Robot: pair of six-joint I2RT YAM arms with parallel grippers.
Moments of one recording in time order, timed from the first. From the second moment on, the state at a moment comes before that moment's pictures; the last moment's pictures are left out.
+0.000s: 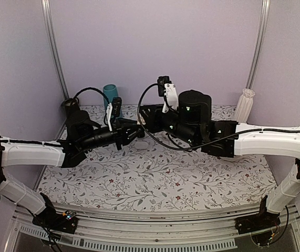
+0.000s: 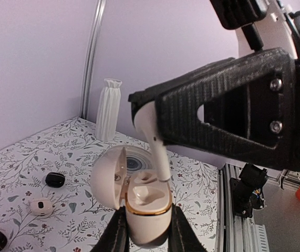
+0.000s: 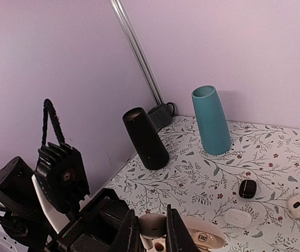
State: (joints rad) left arm -0.77 1.39 0.71 0.76 0.44 -0.25; right arm 1.15 1.58 1.31 0.18 0.36 0.42
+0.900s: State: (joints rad) left arm -0.78 1.37 0.74 0.76 0.44 -0.25; right arm 1.17 1.58 1.30 0.23 0.41 0.41
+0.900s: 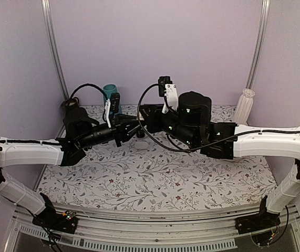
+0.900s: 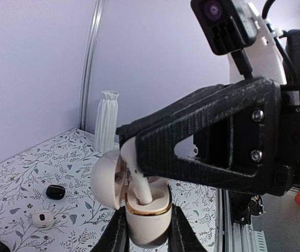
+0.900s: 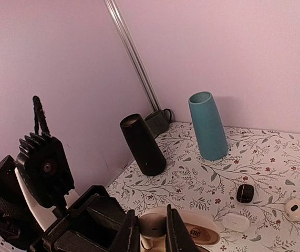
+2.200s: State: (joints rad) left arm -0.78 1.34 0.75 0.70 0.35 -0.23; right arm 1.18 1.61 1.30 0.25 0.41 0.40
